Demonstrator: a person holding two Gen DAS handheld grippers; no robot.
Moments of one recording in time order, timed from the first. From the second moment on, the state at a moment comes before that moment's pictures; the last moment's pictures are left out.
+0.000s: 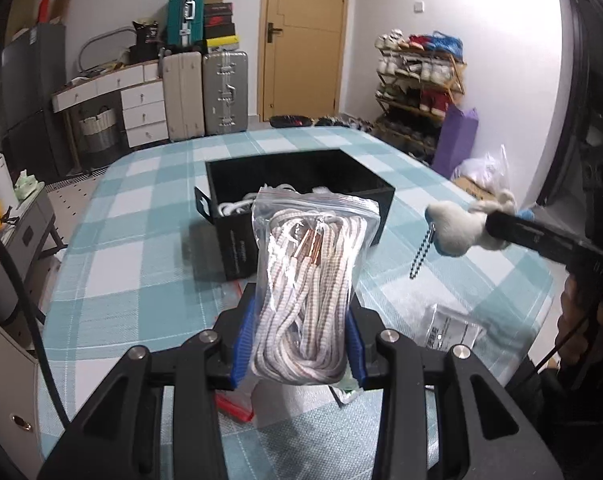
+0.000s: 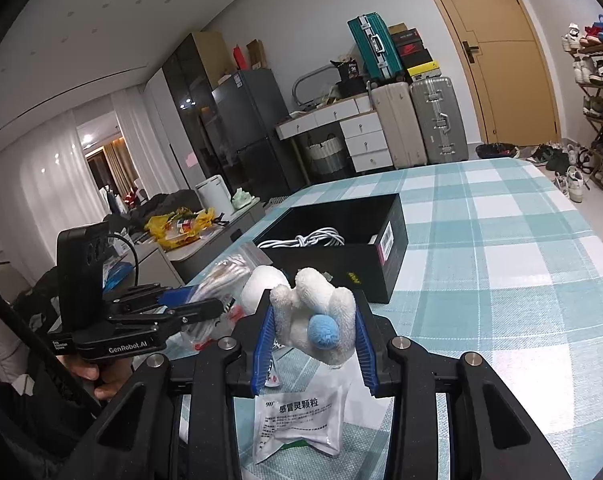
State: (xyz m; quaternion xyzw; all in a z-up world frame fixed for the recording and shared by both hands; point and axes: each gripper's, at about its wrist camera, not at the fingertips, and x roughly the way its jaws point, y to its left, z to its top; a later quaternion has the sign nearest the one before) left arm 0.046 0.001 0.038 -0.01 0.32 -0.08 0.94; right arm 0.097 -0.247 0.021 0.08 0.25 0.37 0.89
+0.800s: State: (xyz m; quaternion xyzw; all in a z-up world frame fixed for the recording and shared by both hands) left arm 0.053 0.015 0.080 -0.04 0.27 -0.03 0.96; right arm 0.097 -0.228 0.065 0.03 0.21 0.30 0.93
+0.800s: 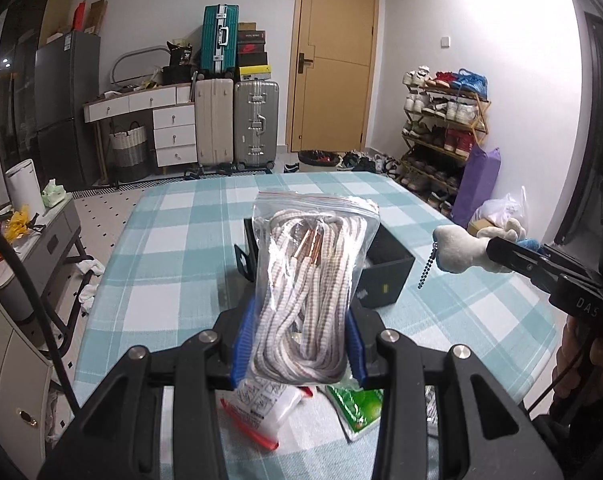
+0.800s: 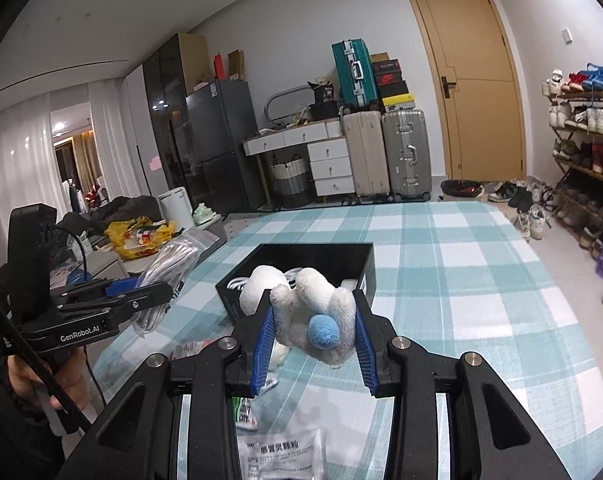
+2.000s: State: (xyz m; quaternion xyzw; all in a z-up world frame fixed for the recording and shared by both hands) left arm 0.151 0.009 0.079 -0.02 0.30 -0.03 0.95; right arm 0.177 -0.191 0.082 0.00 0.23 0.29 0.93
